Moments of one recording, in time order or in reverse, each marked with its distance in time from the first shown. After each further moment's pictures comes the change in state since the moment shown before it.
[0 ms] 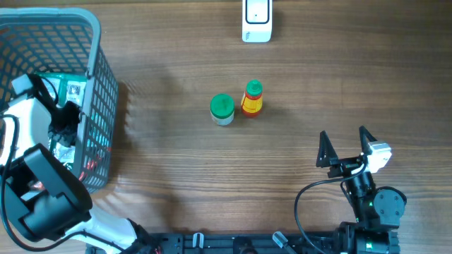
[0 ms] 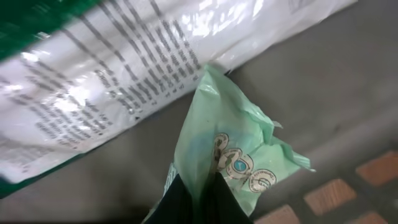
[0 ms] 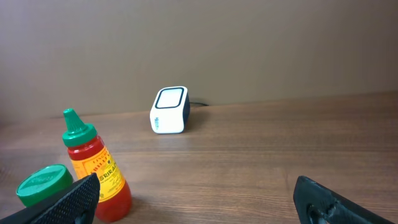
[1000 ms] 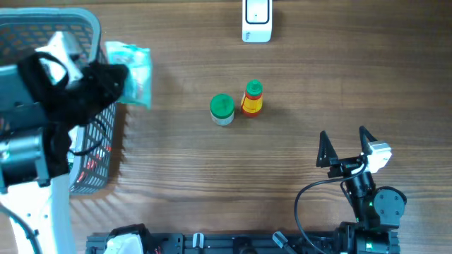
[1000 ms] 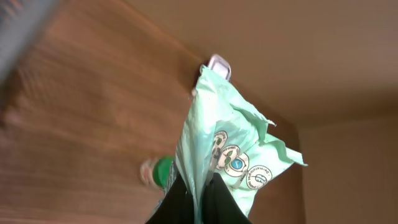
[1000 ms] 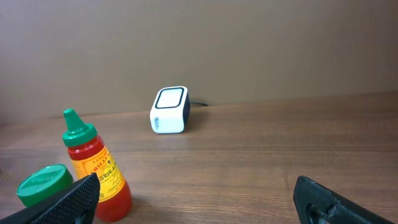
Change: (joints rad) left arm -0.384 -0.644 0.226 -0.076 0.370 -0.045; right arm 0.000 0.000 0.000 0.000 0.000 0.000
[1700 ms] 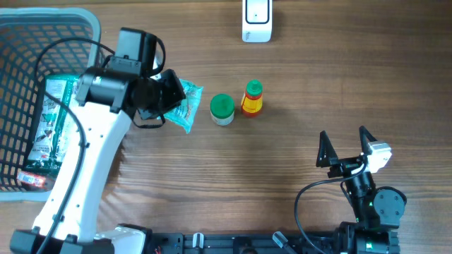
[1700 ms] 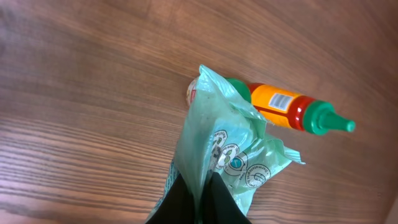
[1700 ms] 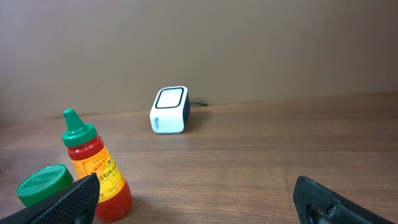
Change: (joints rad) left arm -0.397 0.315 -0.001 -0.171 -0.320 -0.125; right arm 0.000 0.000 0.000 0.000 0.000 0.000
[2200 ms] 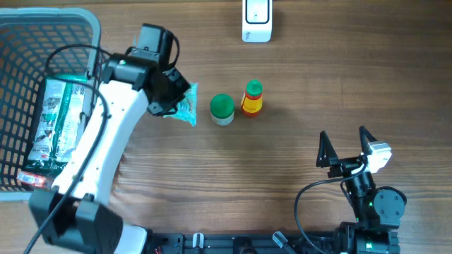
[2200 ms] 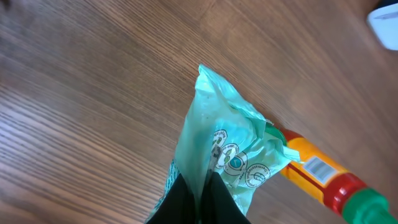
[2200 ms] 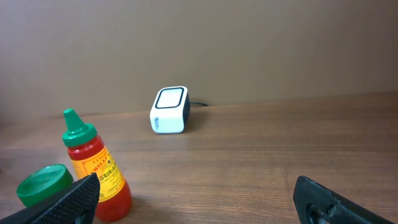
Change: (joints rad) left arm -0.028 0.146 0.000 0.039 -0.140 -0.256; right arm 0.000 0.000 0.000 0.000 0.000 0.000
